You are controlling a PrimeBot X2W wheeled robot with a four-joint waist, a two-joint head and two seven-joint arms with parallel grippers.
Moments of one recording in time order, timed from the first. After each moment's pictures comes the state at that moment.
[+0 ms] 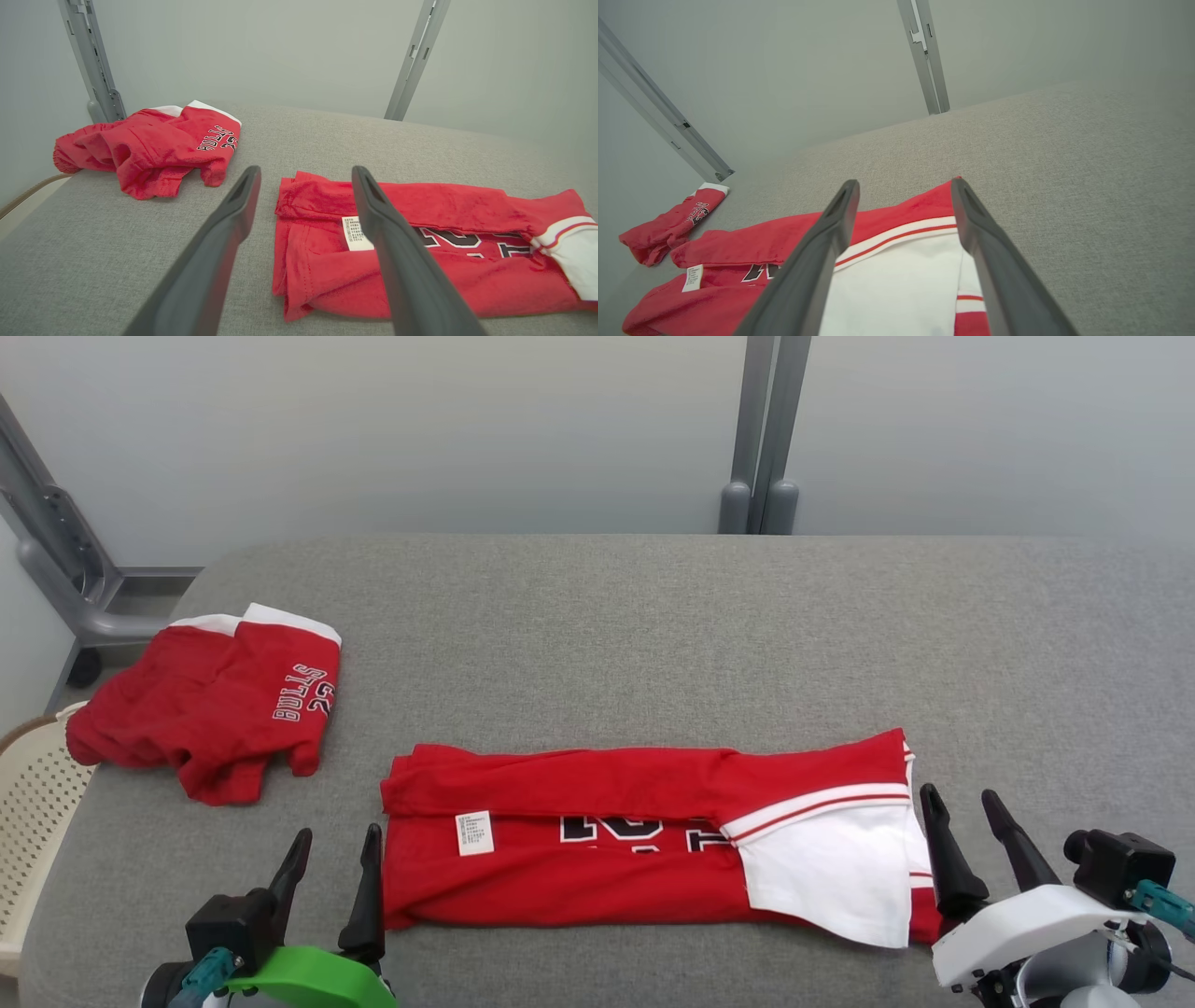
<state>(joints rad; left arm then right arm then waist) -0.05 0.27 -0.35 0.30 -0.53 0.06 -0.26 0.04 -0.08 -0.04 0.12 0.40 0.13 -0.05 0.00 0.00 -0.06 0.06</state>
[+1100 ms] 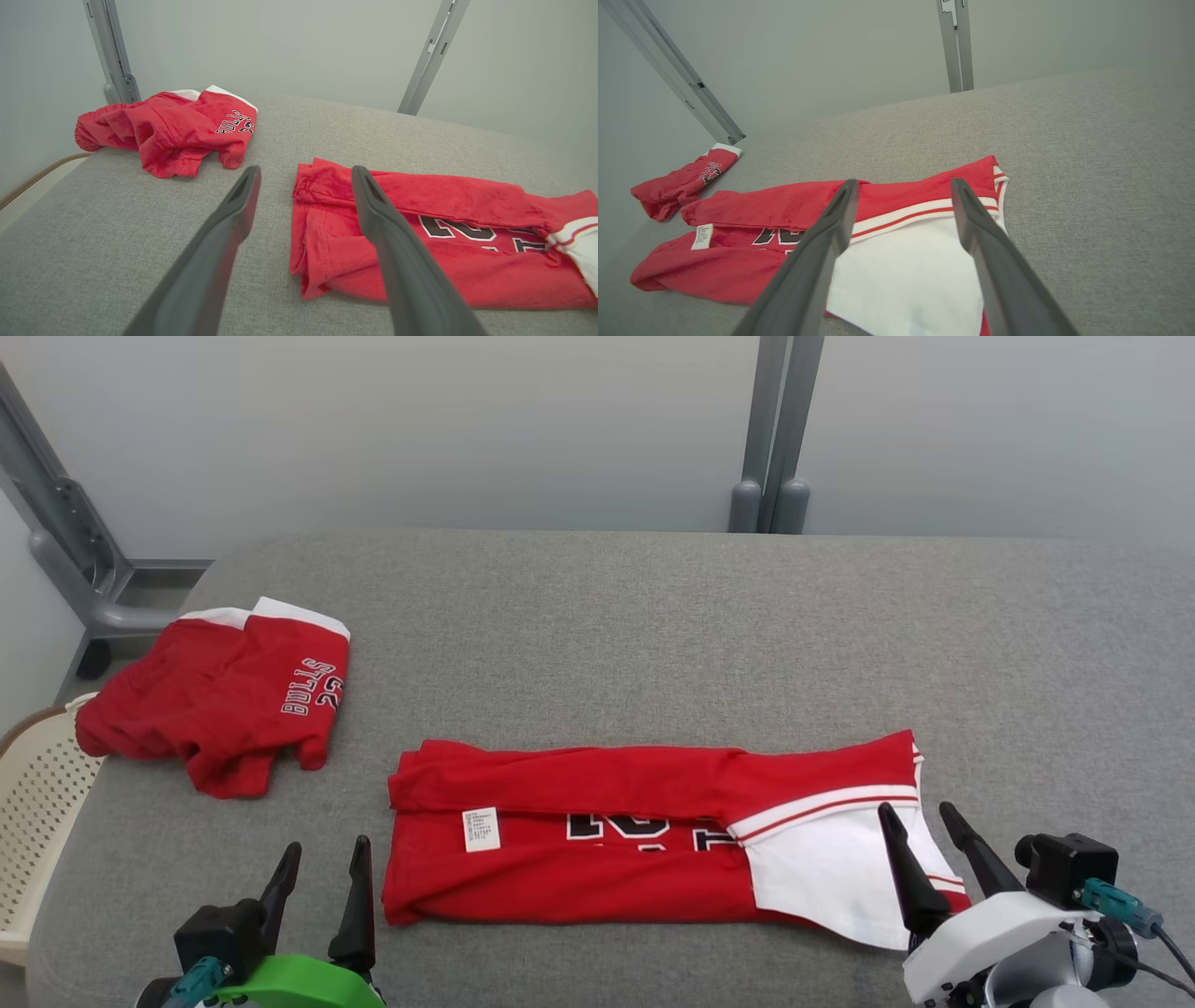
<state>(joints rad) -0.03 0.27 -0.34 0.31 -0.55 0.06 -0.26 0.02 -0.10 0.06 0.18 0.38 0.13 -0.07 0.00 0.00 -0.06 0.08</state>
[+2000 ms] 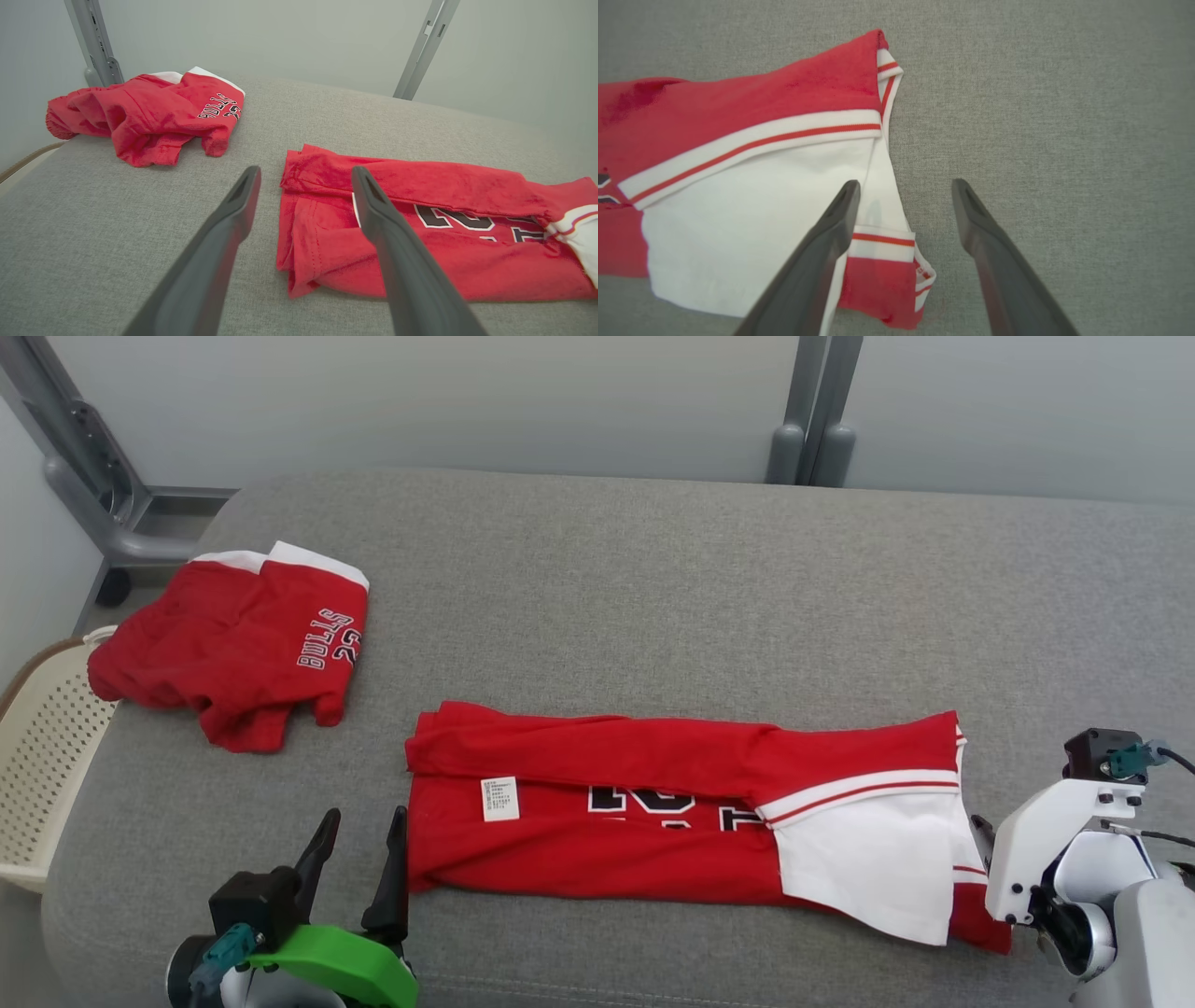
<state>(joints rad) -0.09 0.25 -0.39 0.31 -0.55 0.03 -0.26 -0.18 -0.07 -0.24 0.25 0.09 0.13 0.62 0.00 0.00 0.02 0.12</state>
